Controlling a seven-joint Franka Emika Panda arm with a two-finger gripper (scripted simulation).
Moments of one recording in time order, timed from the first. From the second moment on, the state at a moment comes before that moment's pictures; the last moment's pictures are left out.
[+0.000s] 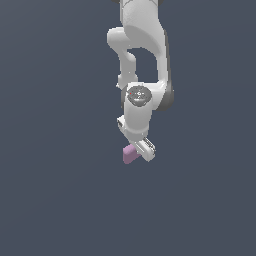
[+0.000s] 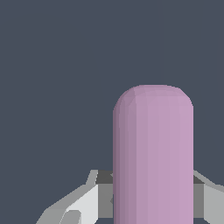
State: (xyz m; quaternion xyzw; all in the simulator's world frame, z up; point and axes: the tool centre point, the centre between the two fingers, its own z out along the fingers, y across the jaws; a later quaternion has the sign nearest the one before) arm 0.009 0.031 0.099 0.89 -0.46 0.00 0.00
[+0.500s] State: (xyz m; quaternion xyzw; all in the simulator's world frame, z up) arm -0.007 0.051 0.139 0.89 -0.46 0.00 0.00
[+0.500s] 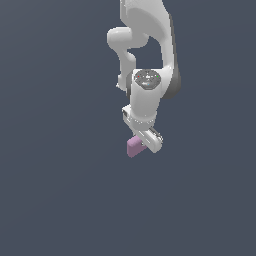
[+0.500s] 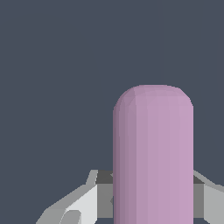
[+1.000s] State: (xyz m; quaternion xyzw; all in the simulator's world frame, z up) arm -0.041 0.095 0.230 0.89 -0.46 0.00 0.00
